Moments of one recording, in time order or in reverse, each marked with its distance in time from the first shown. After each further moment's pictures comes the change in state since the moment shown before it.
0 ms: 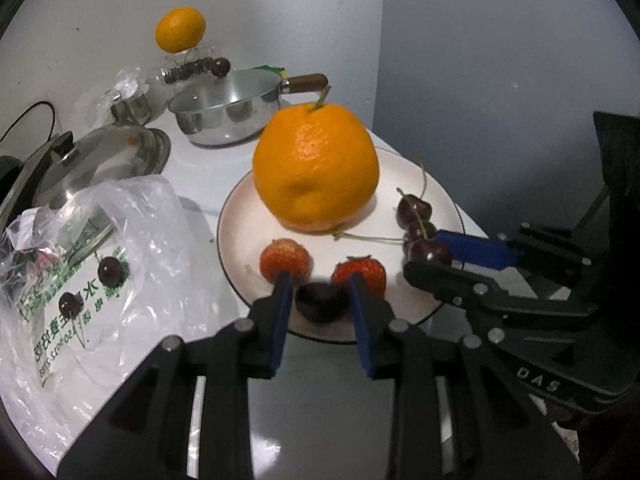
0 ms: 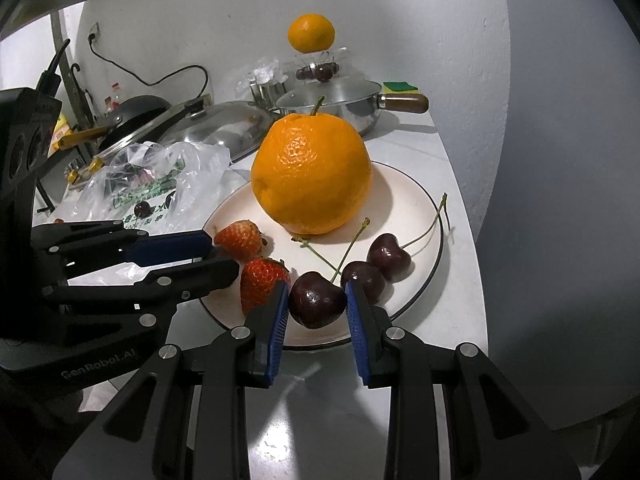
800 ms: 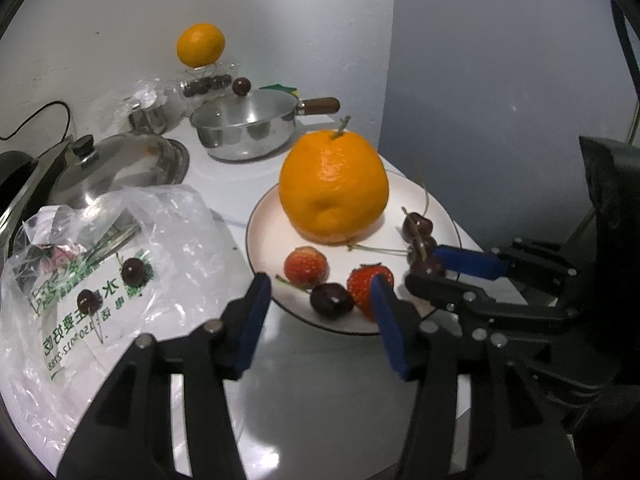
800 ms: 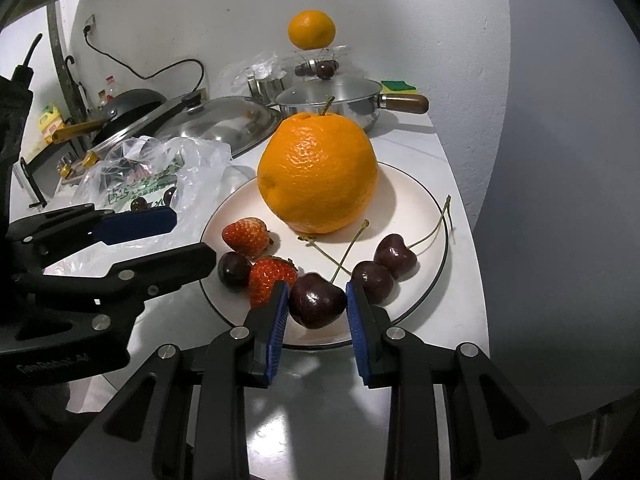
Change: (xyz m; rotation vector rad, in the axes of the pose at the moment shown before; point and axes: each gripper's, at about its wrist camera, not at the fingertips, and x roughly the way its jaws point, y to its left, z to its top) left arm -0.029 0.015 -0.005 -0.035 -0.068 0.005; right arm -0.001 0.013 0.002 -0.011 0.015 -0.041
